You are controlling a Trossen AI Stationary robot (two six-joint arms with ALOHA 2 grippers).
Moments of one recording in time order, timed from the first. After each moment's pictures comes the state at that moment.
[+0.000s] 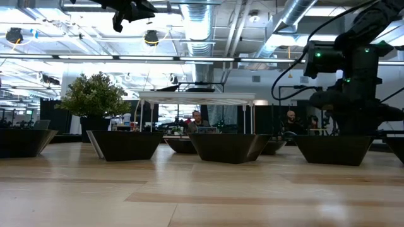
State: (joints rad) left arm 0.47 1.08 0.84 0.19 -0.23 -0.29; right arm -0.28 1.11 0.46 -0.71 -0.04 0.96
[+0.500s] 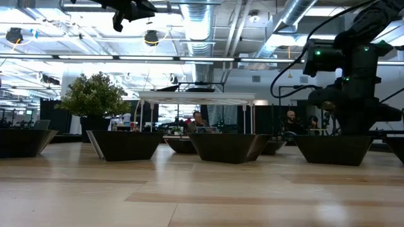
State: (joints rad) left arm 0.47 1.08 0.84 0.20 -0.23 -0.29; right arm -0.28 1.11 0.47 -0.70 -0.06 0.96
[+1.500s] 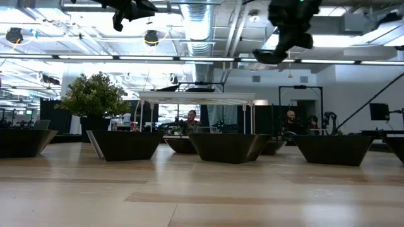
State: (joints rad) left arm 0.47 1.08 0.84 0.20 -0.24 -0.29; right arm -0.50 1.23 1.33 -1.05 -0.06 0.25
